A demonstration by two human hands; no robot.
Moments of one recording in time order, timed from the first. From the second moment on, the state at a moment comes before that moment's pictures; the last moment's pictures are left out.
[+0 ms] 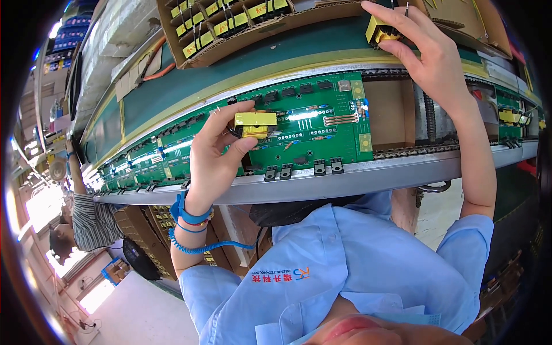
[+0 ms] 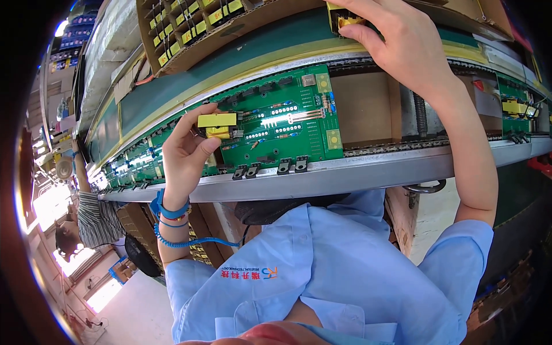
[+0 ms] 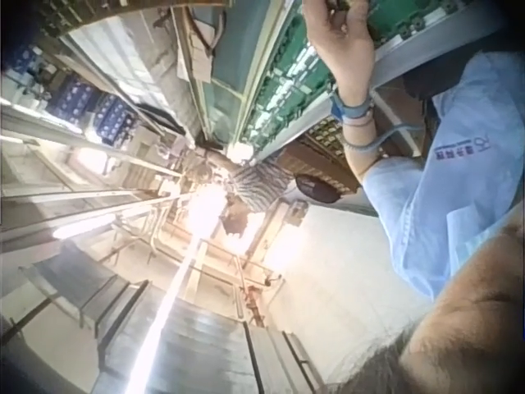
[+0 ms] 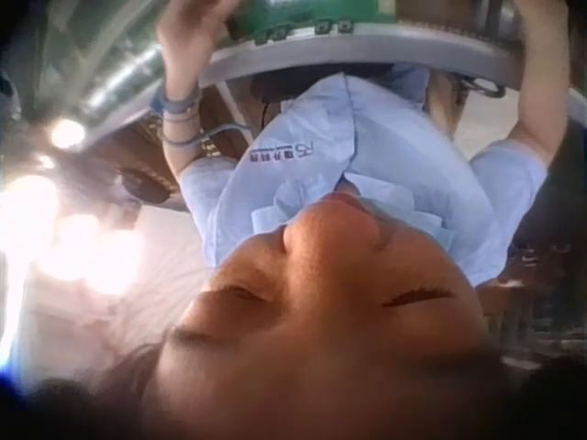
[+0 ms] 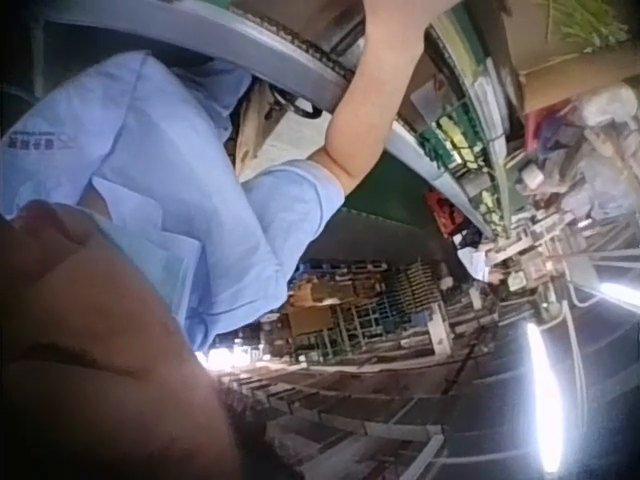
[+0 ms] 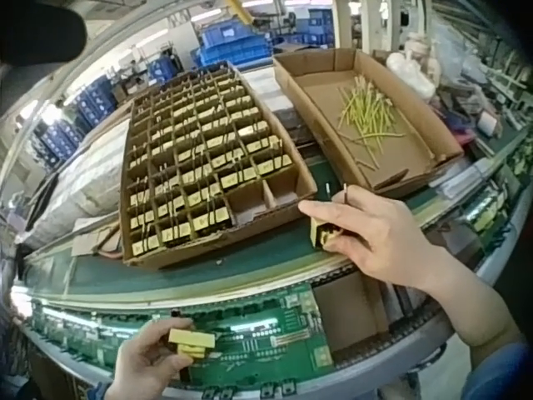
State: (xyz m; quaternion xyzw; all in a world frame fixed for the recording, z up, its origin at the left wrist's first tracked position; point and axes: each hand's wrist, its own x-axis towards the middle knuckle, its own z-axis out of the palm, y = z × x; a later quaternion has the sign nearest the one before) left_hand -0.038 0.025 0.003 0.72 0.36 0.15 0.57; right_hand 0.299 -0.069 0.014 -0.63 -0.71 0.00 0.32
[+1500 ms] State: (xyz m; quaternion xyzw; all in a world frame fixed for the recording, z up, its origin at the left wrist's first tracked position) left_hand 0.015 0.016 0.039 0.97 0.19 0.00 0.16; right_hand 0.292 -0.071 0.012 -0.66 -0.70 -0.02 0.27
